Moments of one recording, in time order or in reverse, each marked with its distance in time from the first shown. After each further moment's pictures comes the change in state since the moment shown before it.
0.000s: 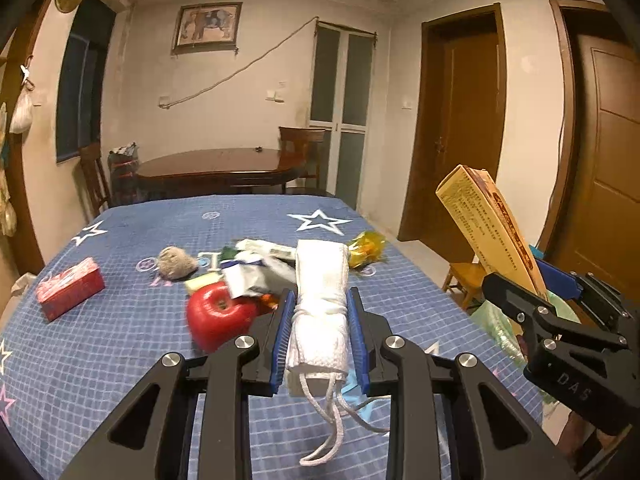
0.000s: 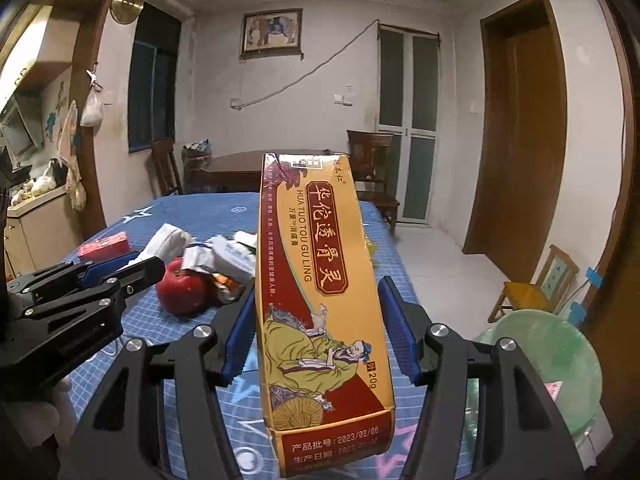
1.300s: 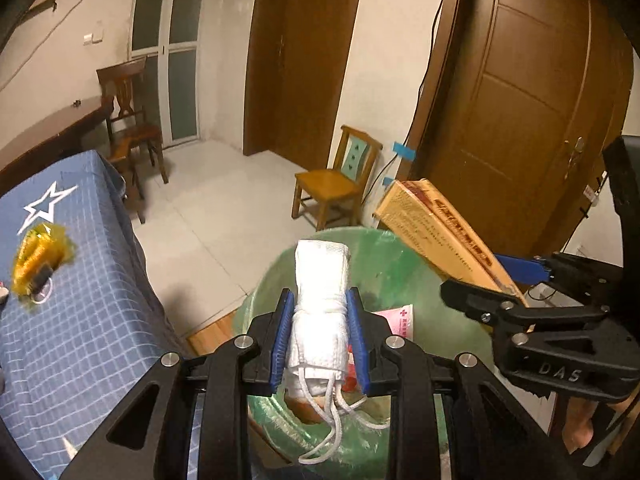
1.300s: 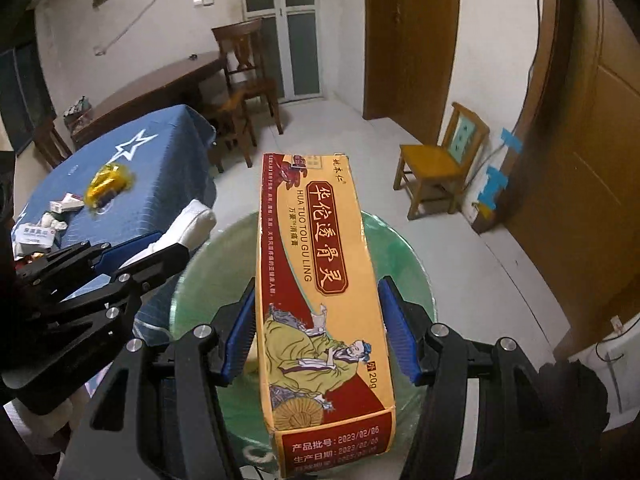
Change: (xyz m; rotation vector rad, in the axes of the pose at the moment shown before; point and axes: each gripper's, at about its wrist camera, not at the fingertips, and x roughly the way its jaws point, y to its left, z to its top) left arm 0.209 -0.325 -0.003 0.235 0.366 -0.489; right arm 0.032 -0.280 -0.052 0.276 0.470 -0.253
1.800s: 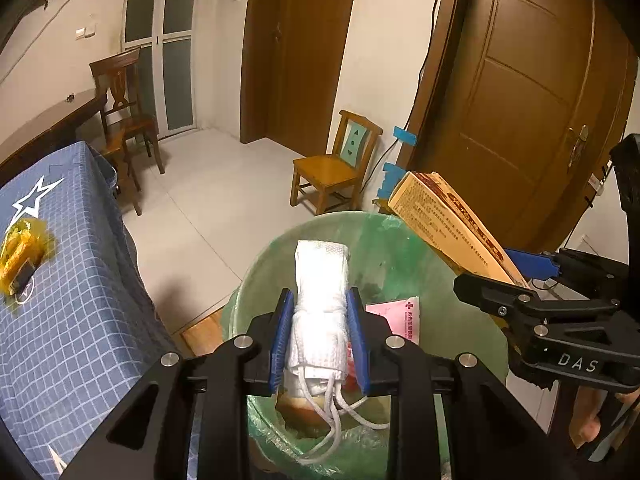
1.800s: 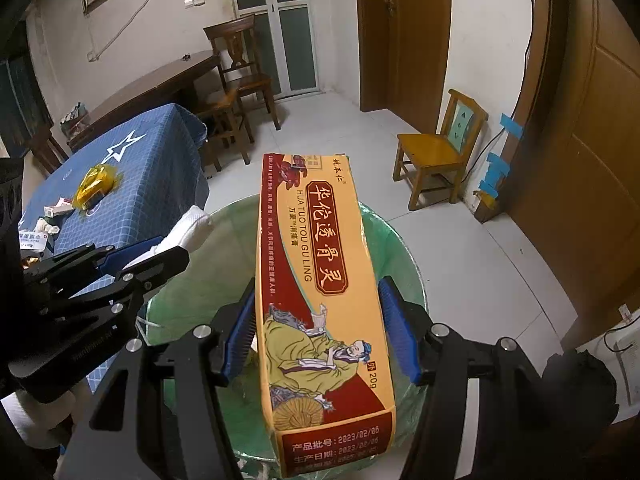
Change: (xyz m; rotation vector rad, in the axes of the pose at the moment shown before) left arm 0.050 -0.005 -0.004 0.015 0.042 -0.001; right arm 0.018 -0.026 0.003 0.034 0.016 0.023
